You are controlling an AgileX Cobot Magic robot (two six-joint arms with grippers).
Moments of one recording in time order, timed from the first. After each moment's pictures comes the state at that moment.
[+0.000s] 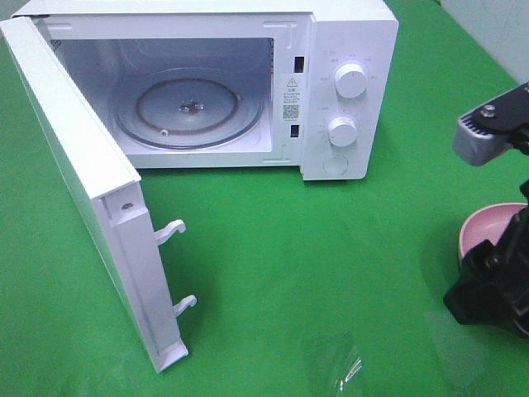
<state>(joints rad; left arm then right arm) 0.00 0.00 -0.52 -0.12 1.07 0.09 0.57 1.04 -0.70 -0.06 0.90 0.06</state>
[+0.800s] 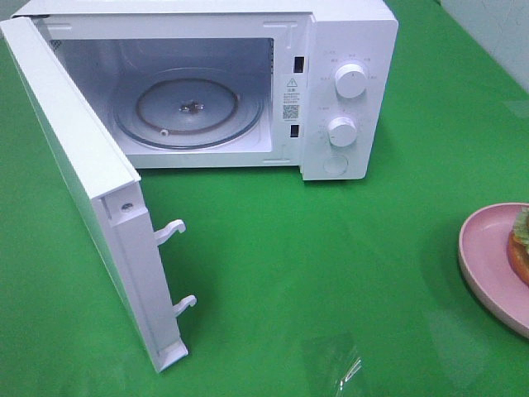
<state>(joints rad) 0.00 0.00 -0.52 -0.12 1.07 0.09 0.45 0.43 -0.60 -0.05 1.00 0.05</state>
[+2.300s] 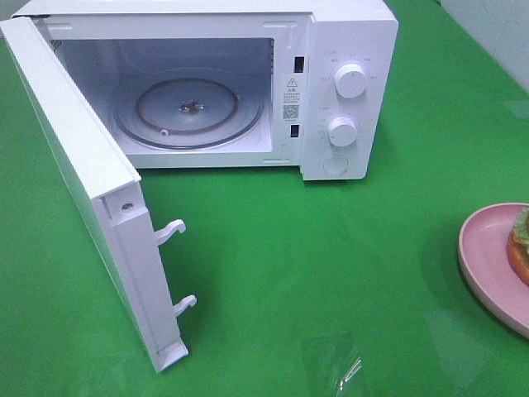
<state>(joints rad) 0.00 0.00 -0.52 -0.12 1.07 0.09 0.01 0.00 -0.49 0.03 0.97 0.02</state>
